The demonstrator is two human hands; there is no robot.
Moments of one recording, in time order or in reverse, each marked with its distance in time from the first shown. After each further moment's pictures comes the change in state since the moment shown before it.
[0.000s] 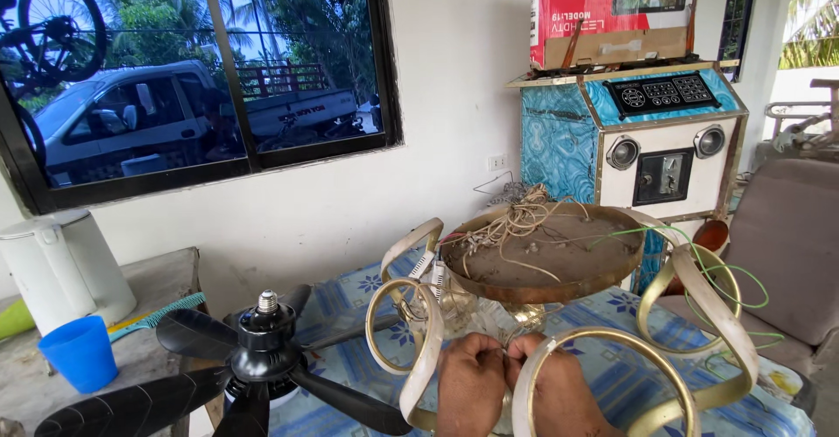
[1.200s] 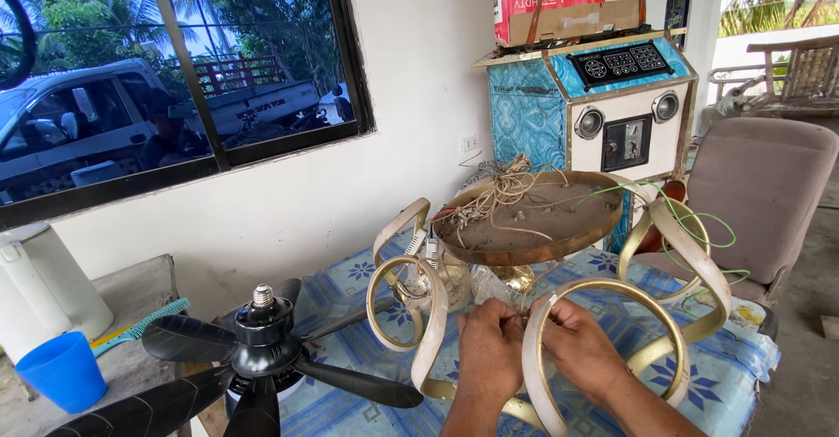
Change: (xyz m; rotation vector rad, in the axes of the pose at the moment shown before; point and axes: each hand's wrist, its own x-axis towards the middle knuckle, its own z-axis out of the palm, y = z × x) left_hand -0.015 0.039 -0.013 0.112 -0.151 0.186; right_hand -0.005 -0.007 -0.017 0.555 0.011 0.511
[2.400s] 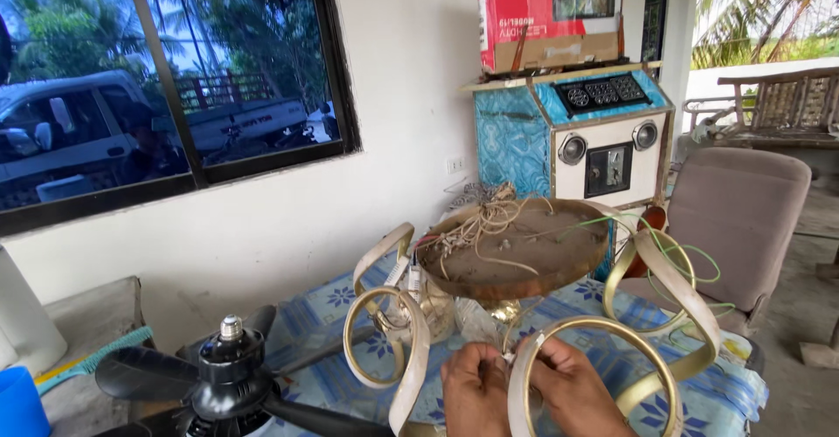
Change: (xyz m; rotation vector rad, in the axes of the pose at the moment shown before) left_hand -0.004 -0.061 0.057 -0.131 0.277 -0.070; right_hand 0.003 0.036 -0.017 0.148 -0.052 0.003
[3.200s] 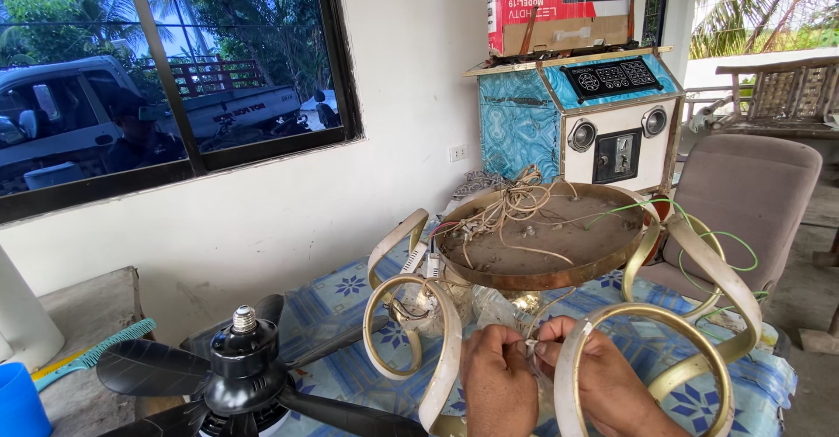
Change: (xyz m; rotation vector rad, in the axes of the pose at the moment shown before) left_hand 0.015 0.061 -0.042 0.029 -0.220 -0.094; right_hand -0.005 -0.036 0.026 0.011 0.024 -0.007
